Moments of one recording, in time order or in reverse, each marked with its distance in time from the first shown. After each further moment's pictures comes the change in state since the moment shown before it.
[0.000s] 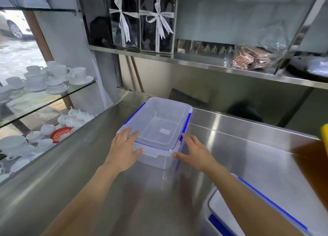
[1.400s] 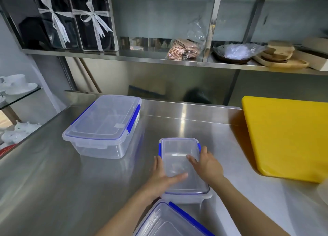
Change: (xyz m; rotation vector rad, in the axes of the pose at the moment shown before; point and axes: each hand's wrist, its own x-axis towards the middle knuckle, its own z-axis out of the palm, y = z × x) left_hand -0.109 0.225 0.077 -0.845 -0.646 -0.169; right_hand -0.139 0.146 -0.020 -0.004 0.303 0.499
